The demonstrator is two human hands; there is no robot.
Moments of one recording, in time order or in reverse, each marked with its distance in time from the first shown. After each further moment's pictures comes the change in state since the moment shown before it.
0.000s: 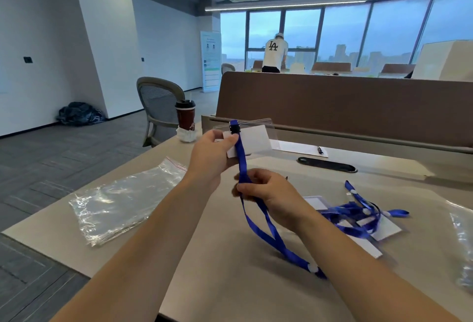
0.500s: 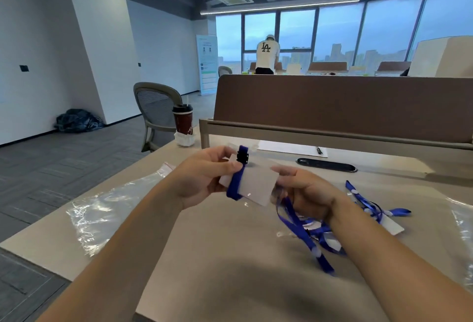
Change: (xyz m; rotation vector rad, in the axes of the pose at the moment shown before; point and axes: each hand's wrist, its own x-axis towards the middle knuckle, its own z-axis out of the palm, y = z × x) left_hand -0.016 0.008 -0.038 0.077 -0.564 -0.145; right_hand 0.000 0.001 -0.068 0.471 -0.215 0.108
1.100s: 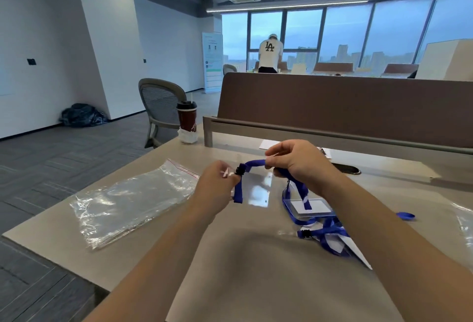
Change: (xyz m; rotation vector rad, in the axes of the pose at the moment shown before) left_hand 0.030 -0.057 0.019 0.418 0.564 0.019; right_hand 0.013 -0.039 0.036 -0.781 0.456 -0.154
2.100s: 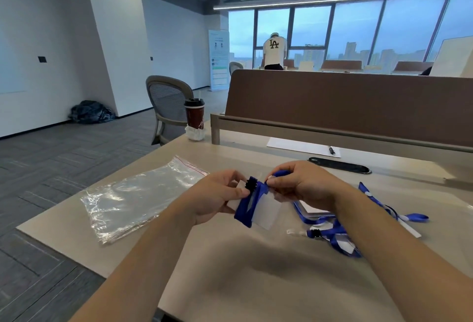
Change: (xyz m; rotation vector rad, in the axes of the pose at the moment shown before) left_hand -0.009 -0.001 -0.036 -0.079 -0.494 -0.100; right_hand -0.003 0.027 0.012 0.153 -0.321 0.150
